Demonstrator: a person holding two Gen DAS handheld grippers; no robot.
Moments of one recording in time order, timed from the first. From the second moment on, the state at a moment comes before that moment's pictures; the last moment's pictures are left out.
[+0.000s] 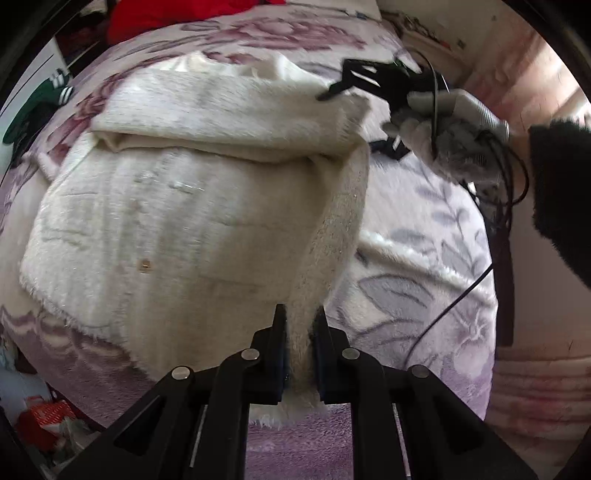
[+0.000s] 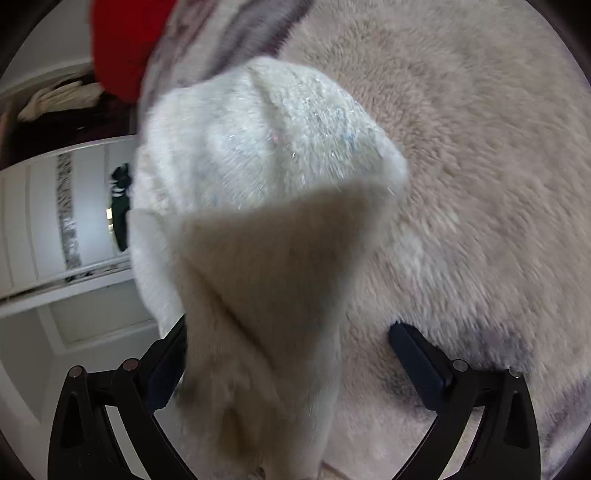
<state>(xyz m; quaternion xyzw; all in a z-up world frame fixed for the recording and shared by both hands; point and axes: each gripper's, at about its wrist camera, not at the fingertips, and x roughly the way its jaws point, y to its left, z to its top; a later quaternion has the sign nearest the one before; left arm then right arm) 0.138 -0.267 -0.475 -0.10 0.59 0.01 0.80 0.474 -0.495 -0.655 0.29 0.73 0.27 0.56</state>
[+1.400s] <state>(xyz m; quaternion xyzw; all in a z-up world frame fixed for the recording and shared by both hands) 0.192 0.167 -0.493 -0.42 0.52 0.08 0.74 0.483 -0.200 -0.453 0.20 0.70 0.19 0.66</state>
